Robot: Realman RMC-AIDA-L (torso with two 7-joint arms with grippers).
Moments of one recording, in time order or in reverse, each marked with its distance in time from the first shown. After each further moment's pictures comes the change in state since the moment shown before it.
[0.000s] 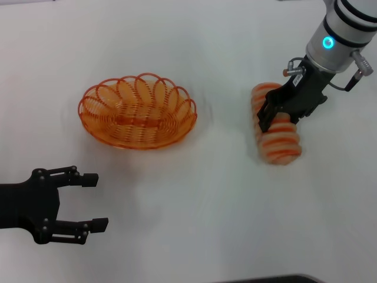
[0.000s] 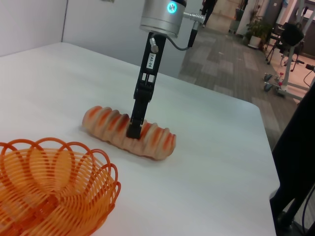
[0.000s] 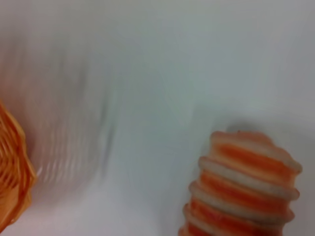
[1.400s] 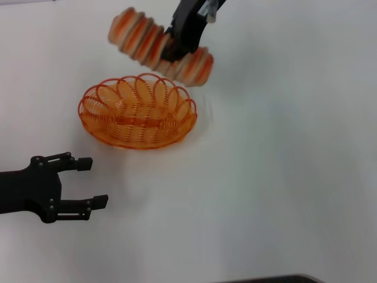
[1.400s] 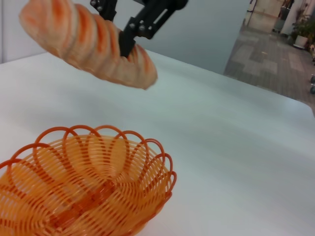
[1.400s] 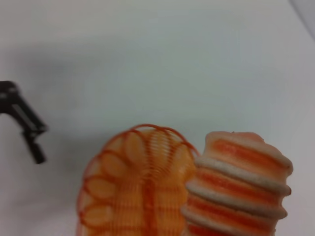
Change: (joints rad) left arm -0.002 -0.011 -0.016 -0.035 -0.012 -0.141 -0.014; right arm 0.128 0.047 -0.255 -0.345 0.326 -0.016 -0.771
